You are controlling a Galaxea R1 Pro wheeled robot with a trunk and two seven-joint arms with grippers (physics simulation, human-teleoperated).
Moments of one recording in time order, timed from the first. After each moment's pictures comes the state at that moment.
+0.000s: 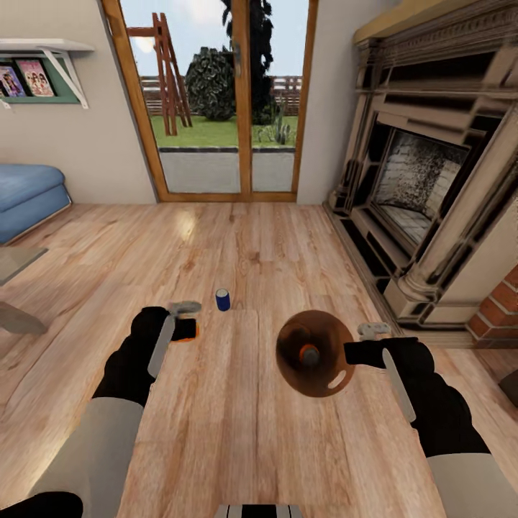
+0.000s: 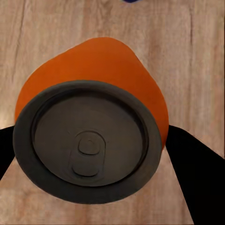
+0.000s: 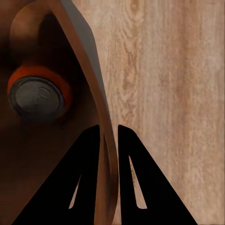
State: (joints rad) left arm -0.80 -0.07 0.01 -1.13 0.13 1.05 0.22; right arm -0.59 -0.12 0.02 -1.36 -0.02 1.05 0.18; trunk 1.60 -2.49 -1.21
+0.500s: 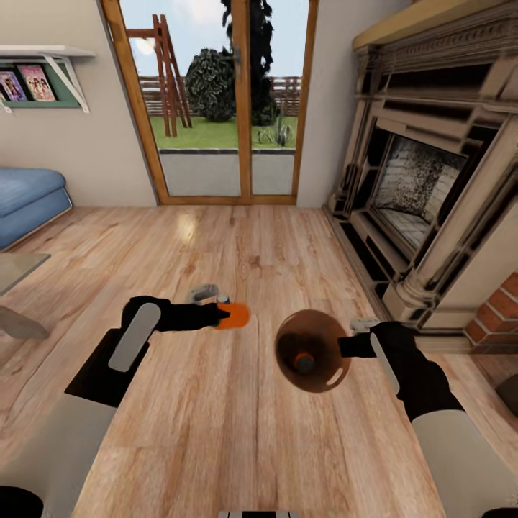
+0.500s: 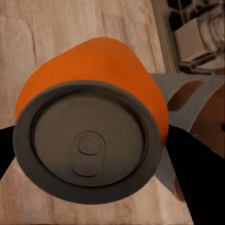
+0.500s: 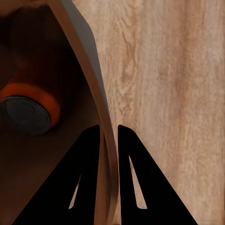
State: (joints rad) left arm -0.82 0.11 -0.25 -1.28 0.97 1.05 0.22; right arm -0.75 -0.12 0.06 -1.09 -0.01 1.05 0.18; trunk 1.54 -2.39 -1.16
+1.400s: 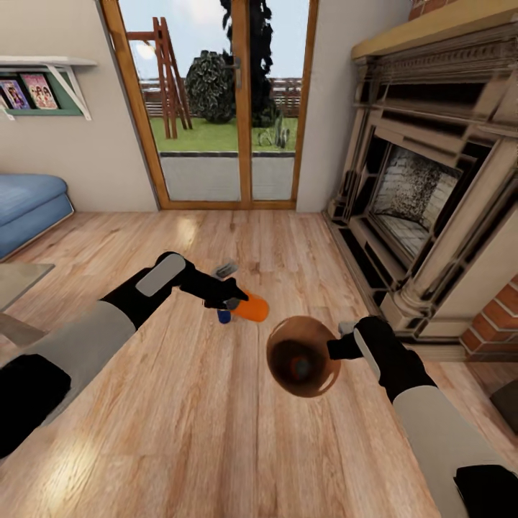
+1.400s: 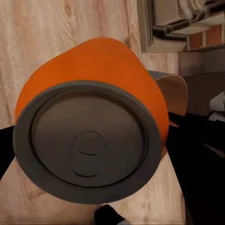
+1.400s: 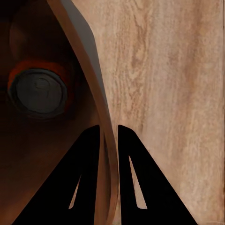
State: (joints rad) left arm -1.29 0.12 -0.73 -0.70 1.53 1.05 0.22; right arm -0.86 -0.07 0.10 -0.85 -0.03 1.05 0.15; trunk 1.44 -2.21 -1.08
